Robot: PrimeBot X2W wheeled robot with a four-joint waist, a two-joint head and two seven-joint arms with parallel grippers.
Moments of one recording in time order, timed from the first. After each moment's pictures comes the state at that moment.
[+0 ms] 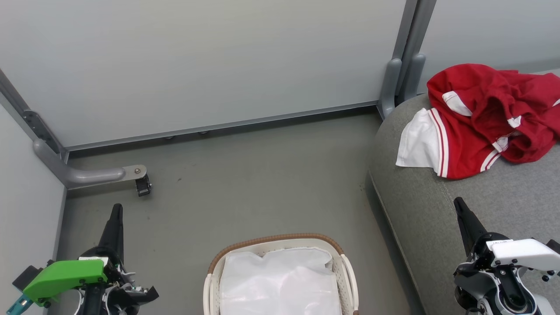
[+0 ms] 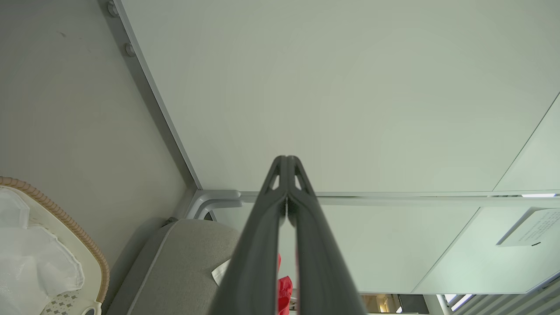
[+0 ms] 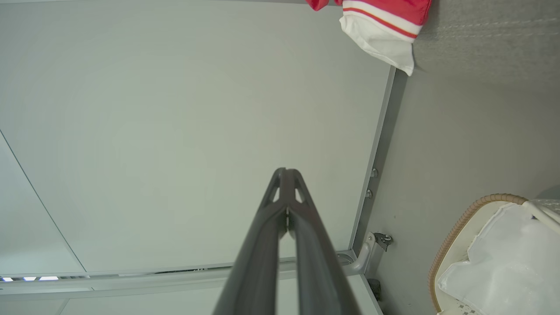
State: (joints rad) left arm -0.10 0.05 0.11 0.25 -1.61 -0.13 0.11; right arm -0.11 -0.05 -0.11 0.25 1.61 0.13 0.11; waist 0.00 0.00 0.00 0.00
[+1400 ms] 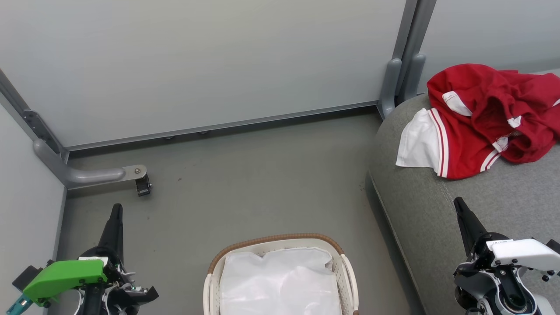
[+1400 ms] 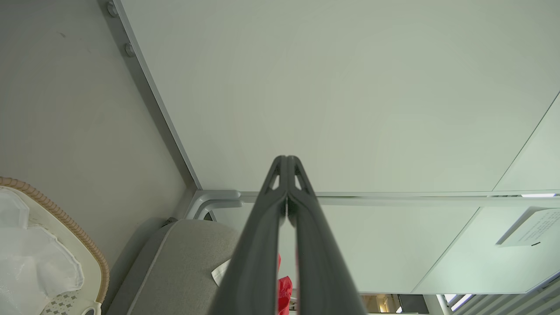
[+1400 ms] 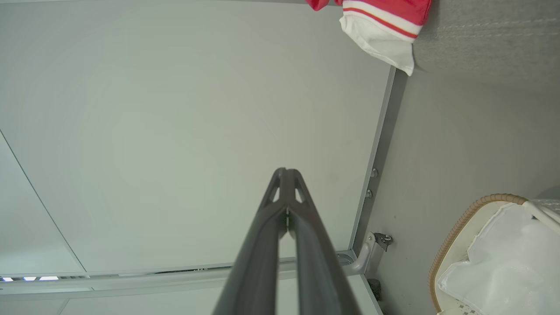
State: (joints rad) left arm -0.10 0.05 0.11 0.25 -1.61 -0.13 0.11; right arm -0.11 -0.05 -0.11 0.25 1.61 0.13 0.11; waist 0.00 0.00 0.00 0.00
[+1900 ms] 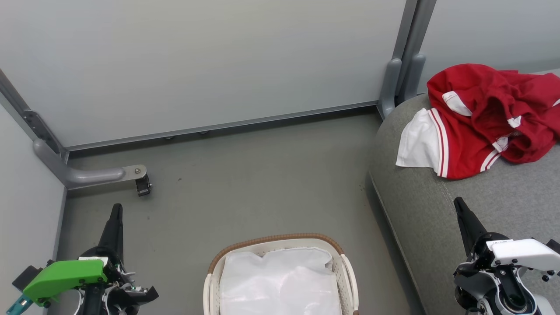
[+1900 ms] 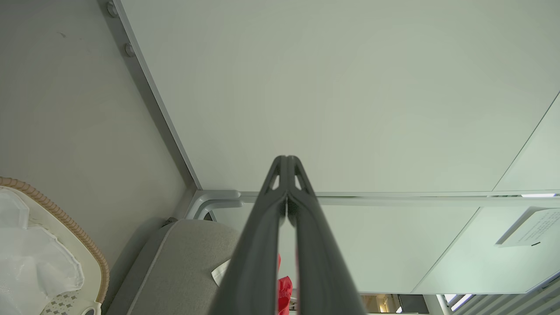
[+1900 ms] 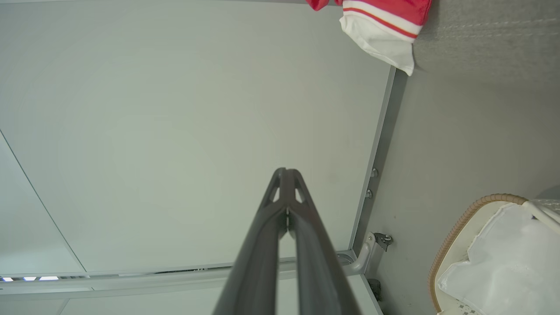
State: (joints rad) left arm -0.10 0.05 0.11 0.25 -1.61 -0.13 0.11; right arm -0.11 -0.05 -0.11 0.25 1.61 0.13 0.11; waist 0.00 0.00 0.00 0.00
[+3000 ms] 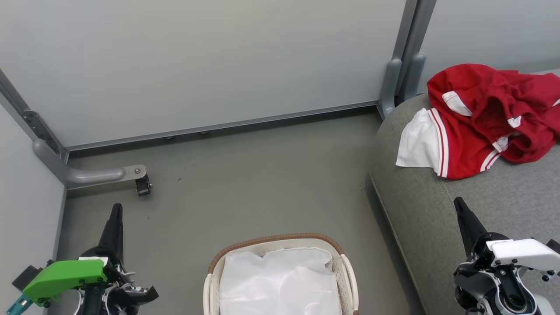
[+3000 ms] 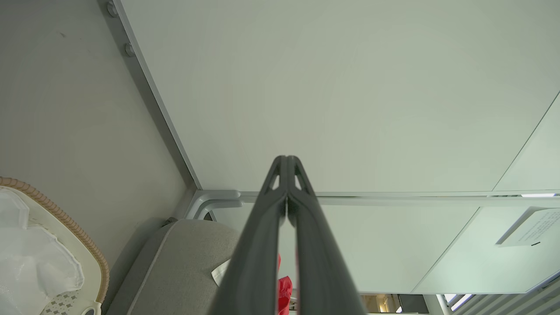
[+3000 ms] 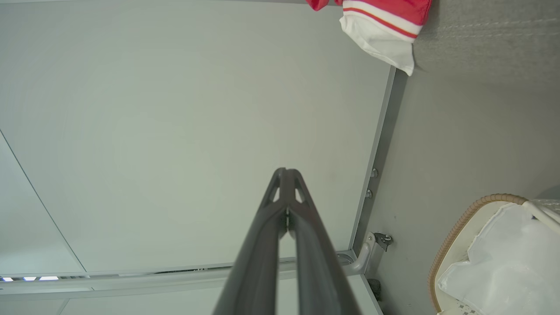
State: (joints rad) left arm -0.10 0.05 0.12 0.25 -1.61 -0.13 0.11; right arm -0.11 -0.05 -0.11 0.25 1.61 0.13 0.11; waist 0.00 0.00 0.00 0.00
